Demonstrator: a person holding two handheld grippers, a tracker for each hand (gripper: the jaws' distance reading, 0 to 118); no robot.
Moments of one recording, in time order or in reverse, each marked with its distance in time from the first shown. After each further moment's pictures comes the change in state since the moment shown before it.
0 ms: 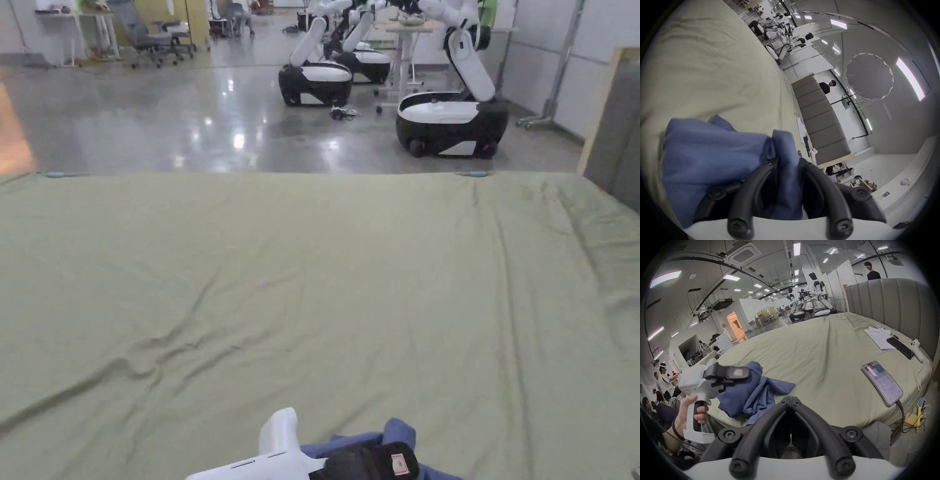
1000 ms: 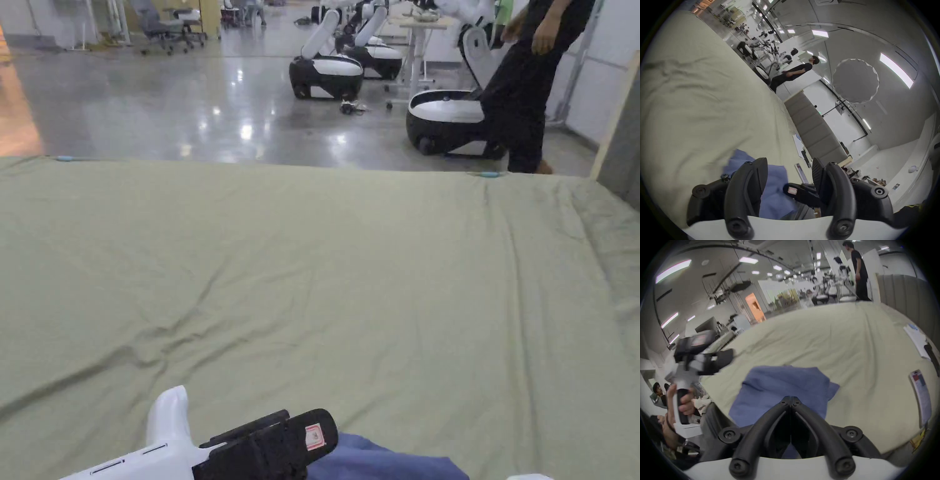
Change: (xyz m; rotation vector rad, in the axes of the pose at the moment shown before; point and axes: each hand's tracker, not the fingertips) left arm -0.002 0.020 0.099 0.165 0.016 -0.122; right arm -0.037 0.023 -0.112 -0.287 0.164 0.085
